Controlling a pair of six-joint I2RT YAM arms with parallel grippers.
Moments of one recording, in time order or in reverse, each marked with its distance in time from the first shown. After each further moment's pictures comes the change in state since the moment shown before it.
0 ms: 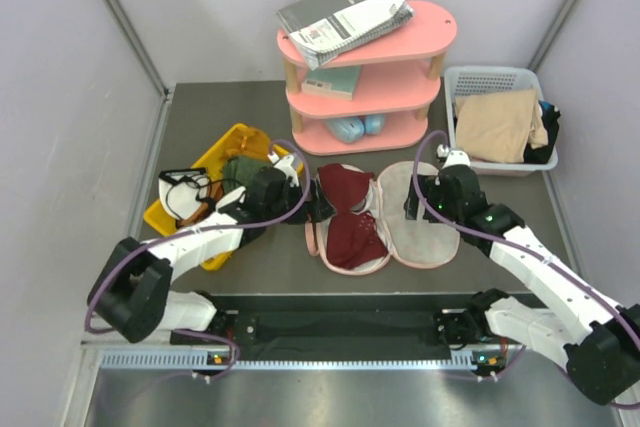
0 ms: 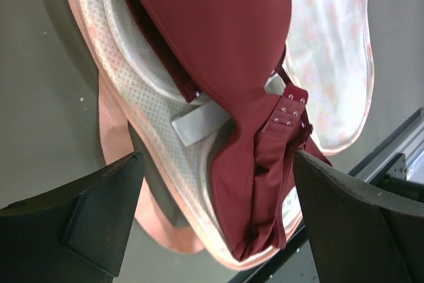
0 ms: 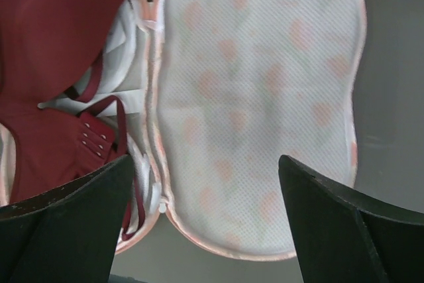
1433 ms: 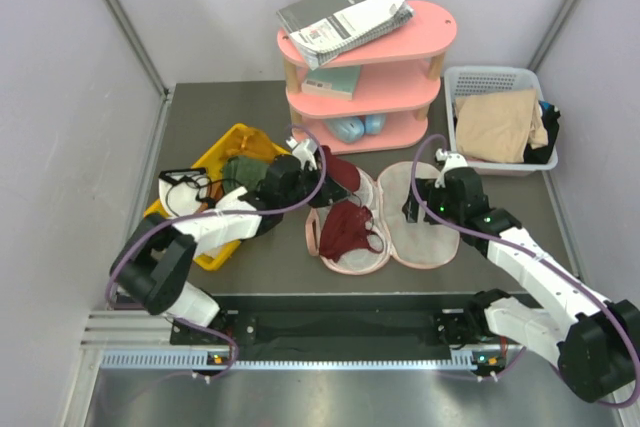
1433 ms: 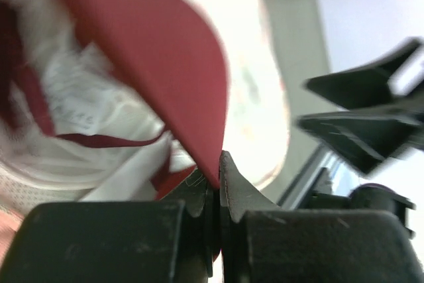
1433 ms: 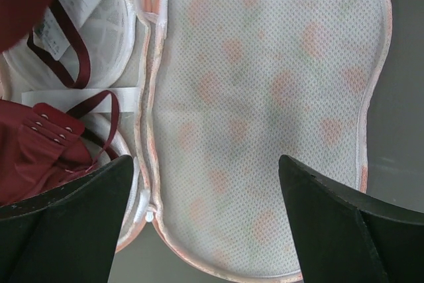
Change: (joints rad) left arm -0.052 0.235 0.111 0.306 0.091 -0.161; right arm -0.093 0.026 -0.102 0.161 -0.168 -0.085
